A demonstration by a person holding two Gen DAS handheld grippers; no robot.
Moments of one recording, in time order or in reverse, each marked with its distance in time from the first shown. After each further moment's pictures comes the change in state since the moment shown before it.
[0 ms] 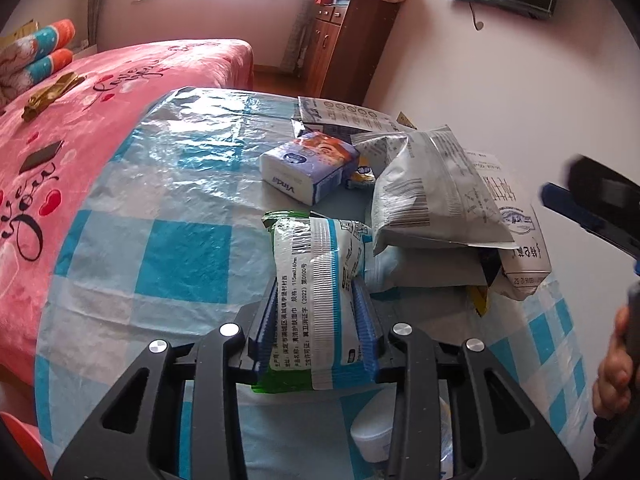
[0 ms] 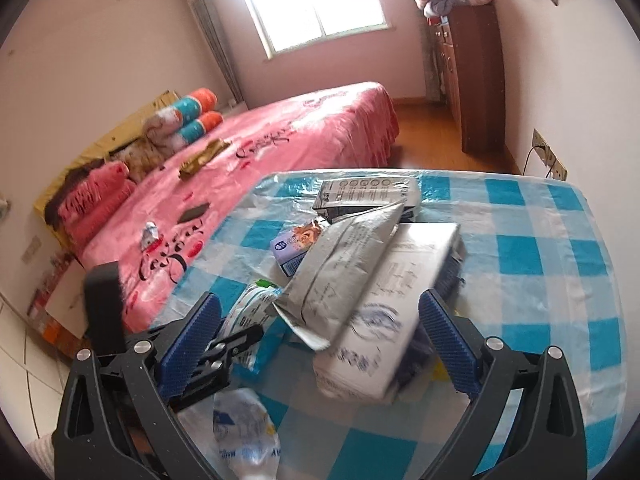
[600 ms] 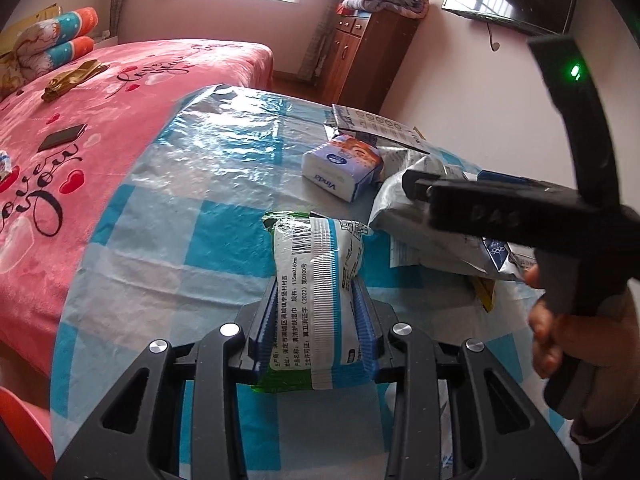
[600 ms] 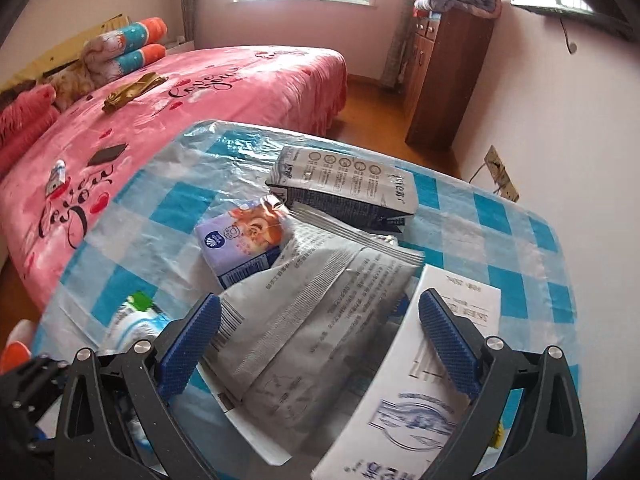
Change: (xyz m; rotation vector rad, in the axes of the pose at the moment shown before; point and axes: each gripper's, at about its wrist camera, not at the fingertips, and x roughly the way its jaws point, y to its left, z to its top) left arm -0.018 0.023 -0.013 -0.069 -0.035 0.023; right arm 0.097 0.033 0.011 -0.189 0.107 -0.359
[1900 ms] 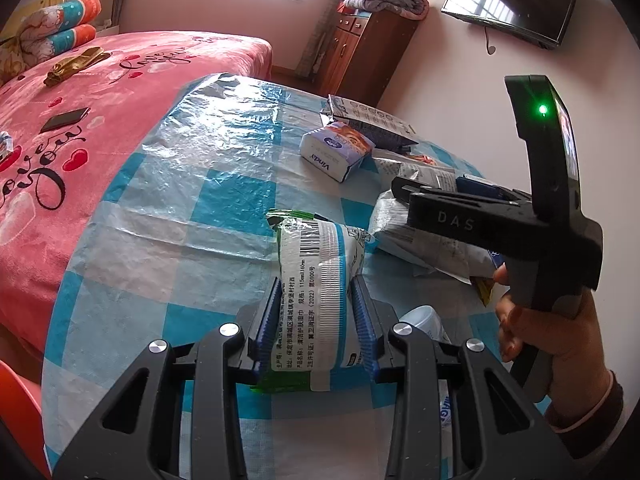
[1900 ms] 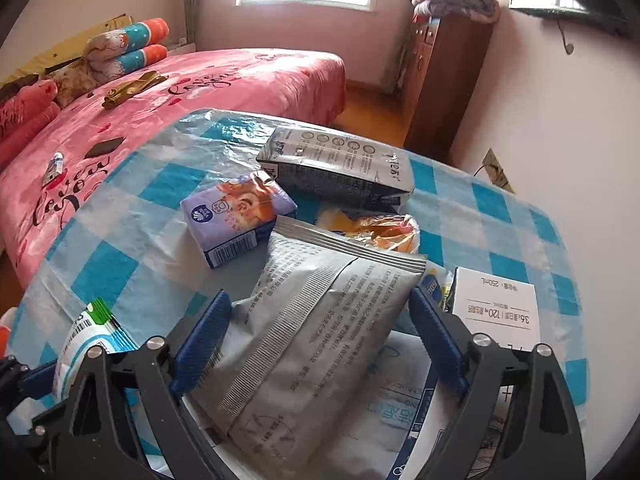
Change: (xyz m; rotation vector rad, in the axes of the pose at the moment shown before) left arm -0.016 0.000 -0.021 -0.026 0.011 -0.034; right arm 0.008 -0.005 -0.025 0.007 -0.030 0.009
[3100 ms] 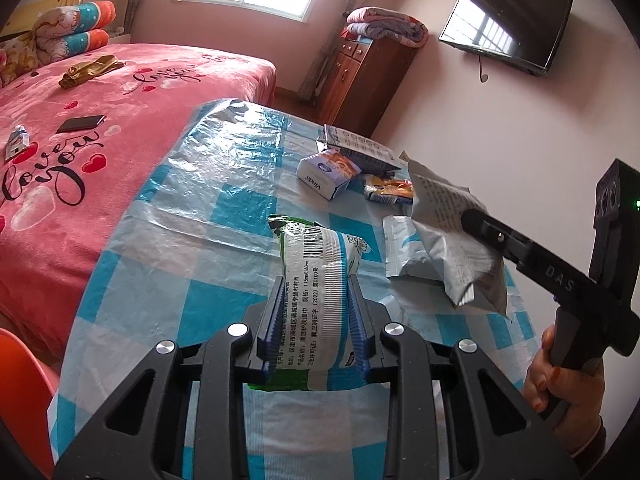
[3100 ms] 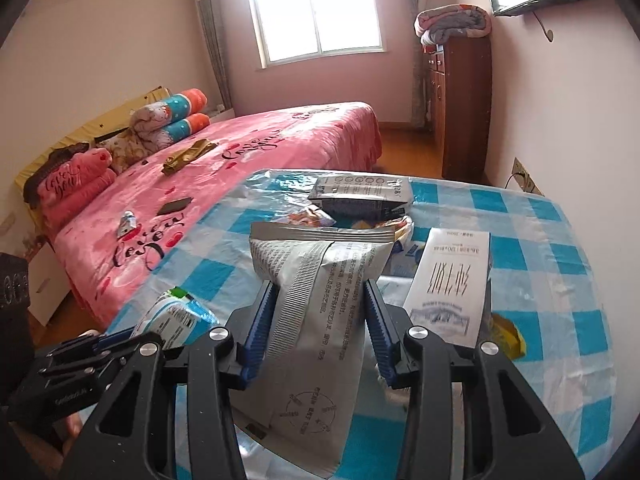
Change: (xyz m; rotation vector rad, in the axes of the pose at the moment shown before) left arm -0.051 -0.005 -0.013 -0.042 -0.094 -0.017; right arm -0.107 -0.030 -0.047 0.136 -0.182 0.253
